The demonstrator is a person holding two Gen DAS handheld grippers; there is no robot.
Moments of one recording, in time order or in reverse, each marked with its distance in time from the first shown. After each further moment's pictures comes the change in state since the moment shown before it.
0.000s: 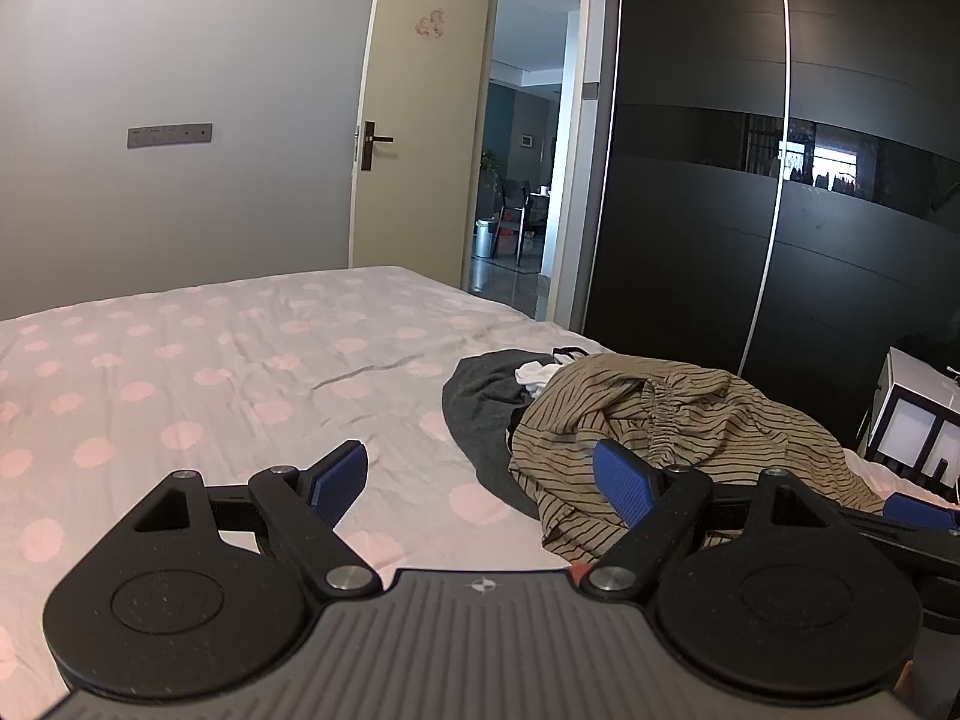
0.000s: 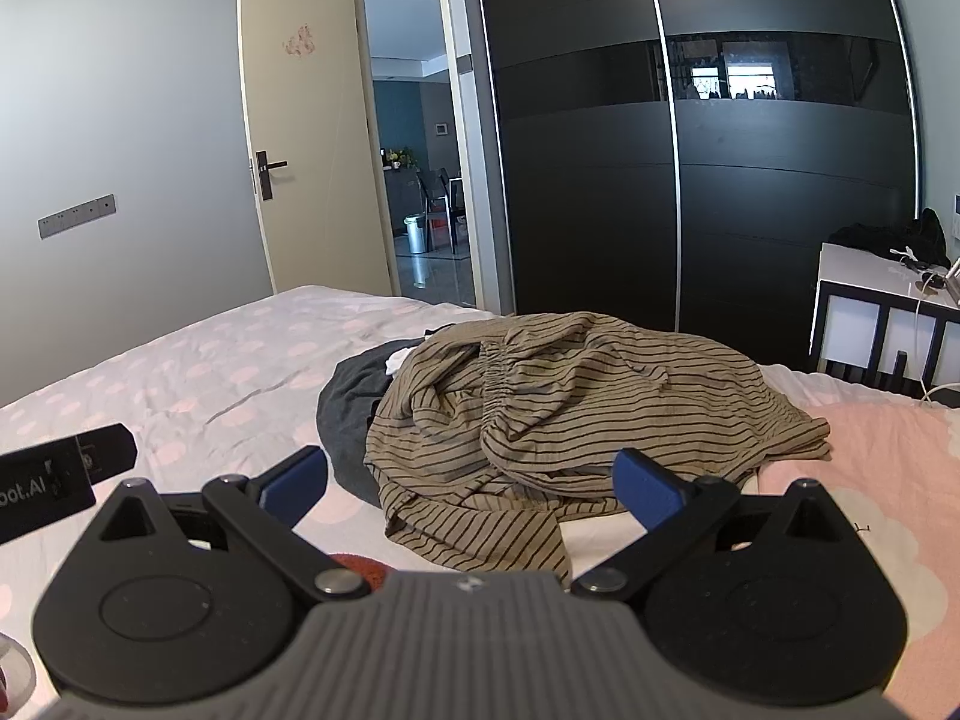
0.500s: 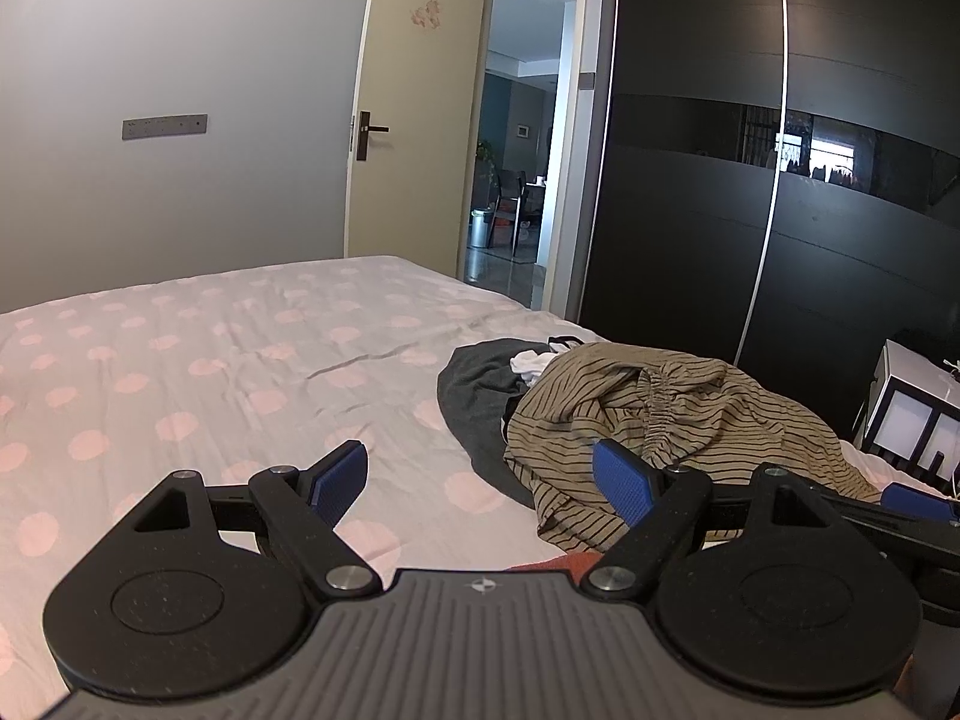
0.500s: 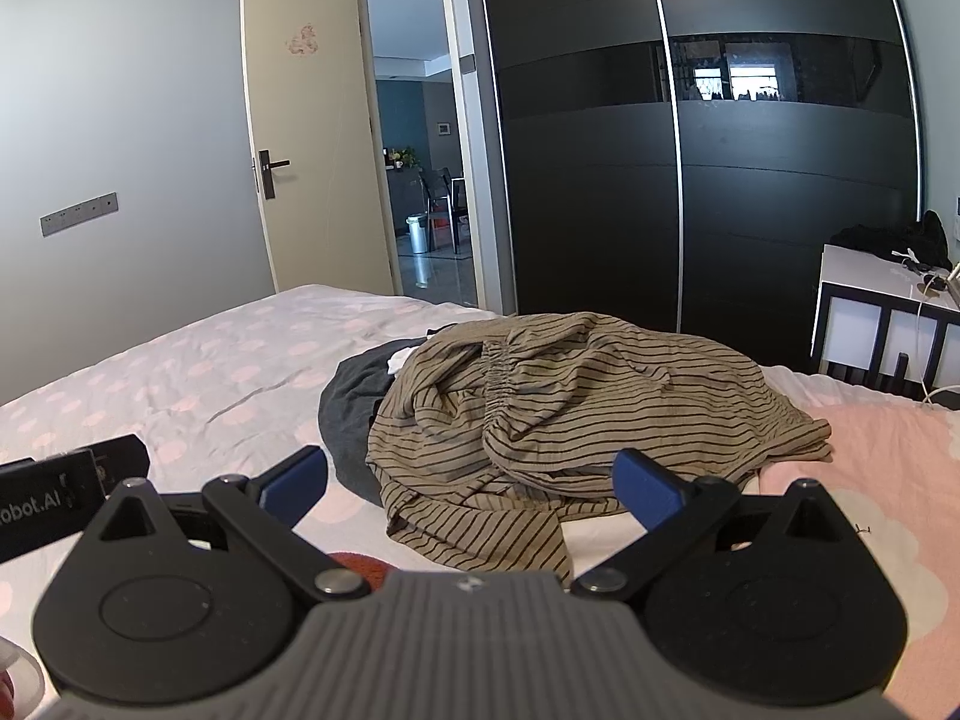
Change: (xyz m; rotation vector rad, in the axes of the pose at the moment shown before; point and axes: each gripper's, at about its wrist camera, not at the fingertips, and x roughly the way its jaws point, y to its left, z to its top) left arm 0.004 -0.002 -0.003 -0.007 0.020 0.012; right arm -0.001 0.000 0.001 -0.003 0.003 0.003
